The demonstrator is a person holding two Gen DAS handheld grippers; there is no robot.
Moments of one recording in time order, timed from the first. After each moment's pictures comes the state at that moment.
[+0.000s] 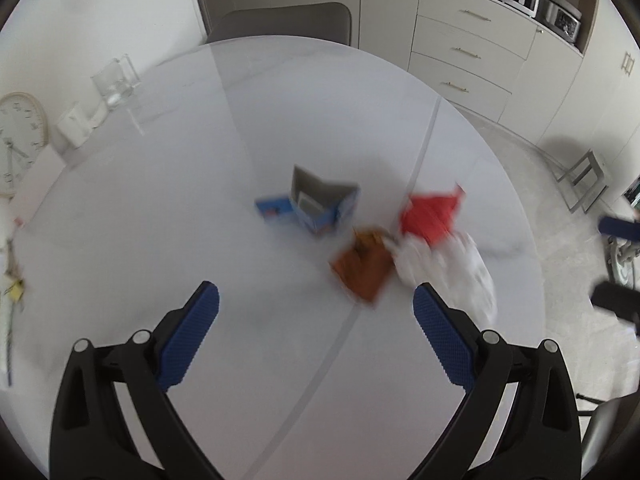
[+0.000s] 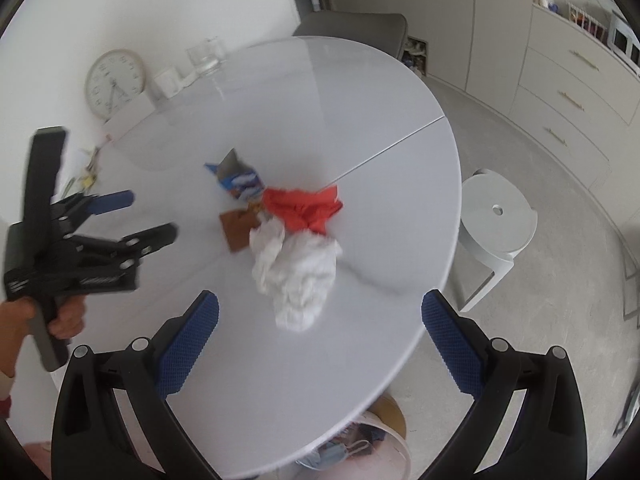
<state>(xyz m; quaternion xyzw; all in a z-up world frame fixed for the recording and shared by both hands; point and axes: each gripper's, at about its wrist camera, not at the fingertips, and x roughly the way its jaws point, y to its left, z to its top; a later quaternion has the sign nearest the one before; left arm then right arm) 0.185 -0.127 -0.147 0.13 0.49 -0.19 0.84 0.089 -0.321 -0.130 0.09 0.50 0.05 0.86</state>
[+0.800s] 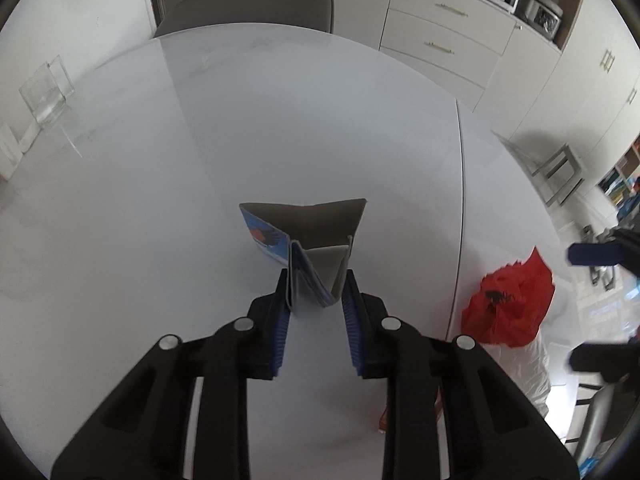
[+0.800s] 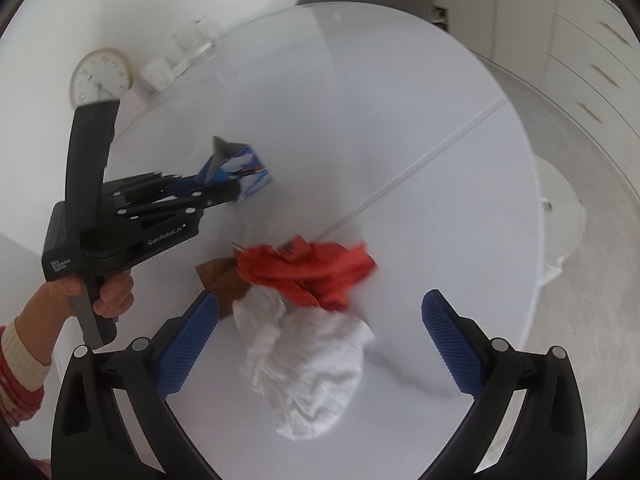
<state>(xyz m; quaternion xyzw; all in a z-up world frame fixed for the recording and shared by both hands) 0.290 -0.151 -0.211 0.12 0.49 -0.27 0.82 0.186 -0.309 -0.192 0.11 0.54 0.11 0.83</state>
